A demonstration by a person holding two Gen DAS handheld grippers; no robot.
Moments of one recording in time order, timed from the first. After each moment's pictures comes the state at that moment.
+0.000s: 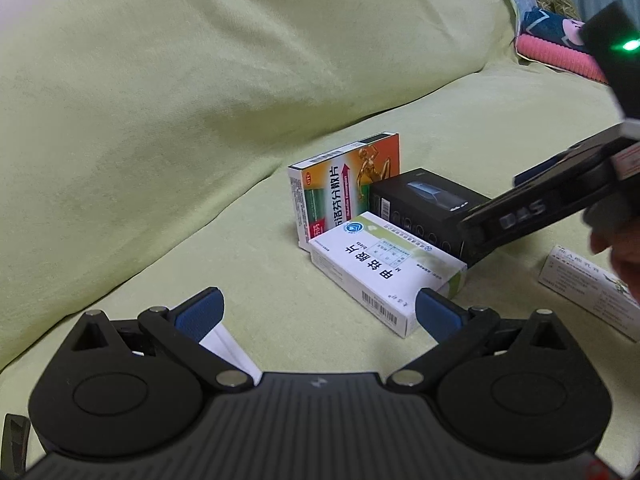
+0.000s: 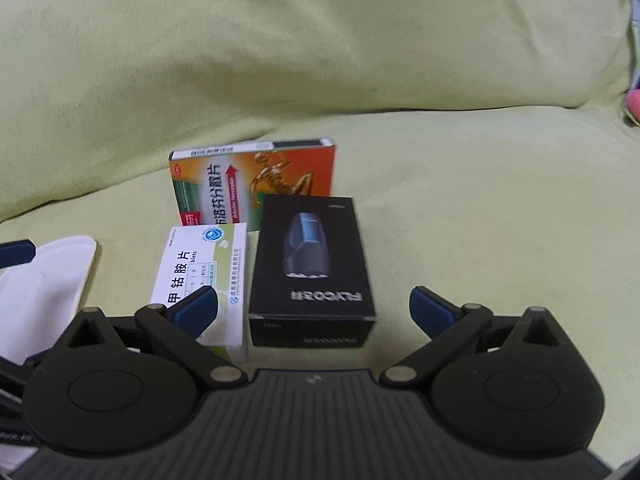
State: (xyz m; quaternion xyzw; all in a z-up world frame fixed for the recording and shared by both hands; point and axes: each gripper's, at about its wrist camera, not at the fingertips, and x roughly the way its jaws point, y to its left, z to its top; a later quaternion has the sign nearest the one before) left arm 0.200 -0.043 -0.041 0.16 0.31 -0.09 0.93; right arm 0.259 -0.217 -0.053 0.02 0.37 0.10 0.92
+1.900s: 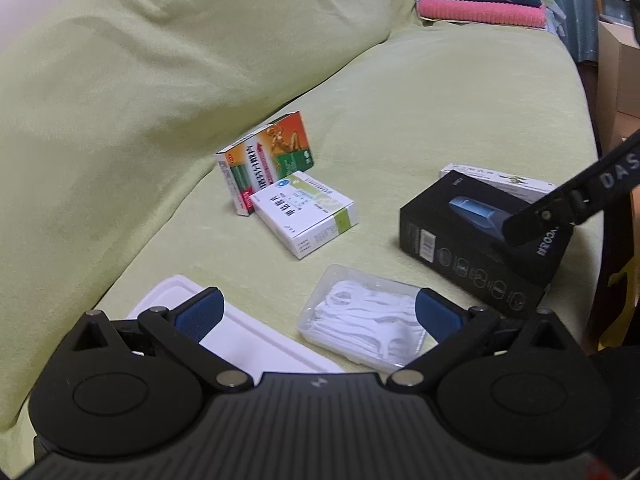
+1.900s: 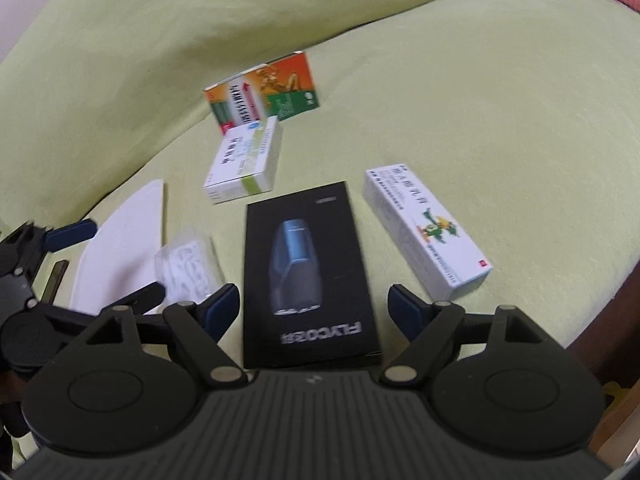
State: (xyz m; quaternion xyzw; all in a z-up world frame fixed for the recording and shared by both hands) left arm 0.100 -0.050 -0.031 0.25 0.32 -0.19 0.90; right arm 0.095 -0.254 -0.053 0.19 0.43 0.07 0.88
